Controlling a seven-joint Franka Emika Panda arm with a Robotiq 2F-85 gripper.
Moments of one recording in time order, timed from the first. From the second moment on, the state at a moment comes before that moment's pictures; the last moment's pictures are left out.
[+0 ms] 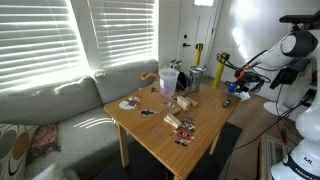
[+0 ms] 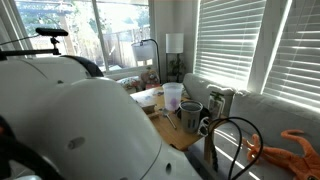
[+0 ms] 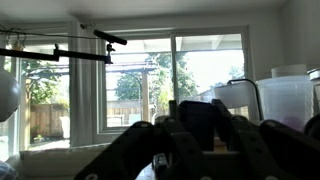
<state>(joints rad) -1.06 0.61 -0.03 -2.01 1.03 0.79 0.54</state>
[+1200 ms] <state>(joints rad) -1.08 0.72 0.03 -1.99 1.06 0.77 0.53</state>
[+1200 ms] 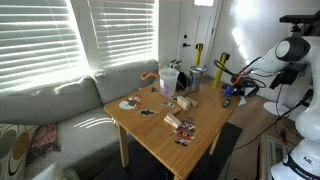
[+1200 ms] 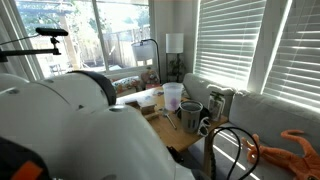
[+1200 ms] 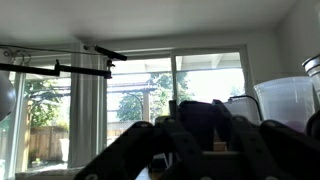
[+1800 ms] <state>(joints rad) -1.05 0.78 -0.08 -1.96 1.06 0.76 0.53</state>
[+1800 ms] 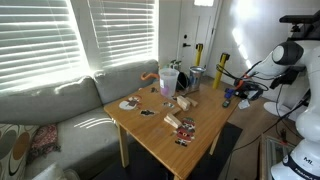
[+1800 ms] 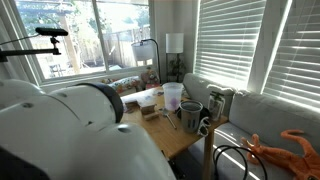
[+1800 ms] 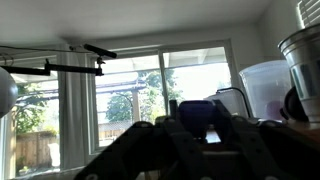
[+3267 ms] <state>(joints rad) -0.73 0.60 -0.42 -1.91 1.05 0.94 0.53</state>
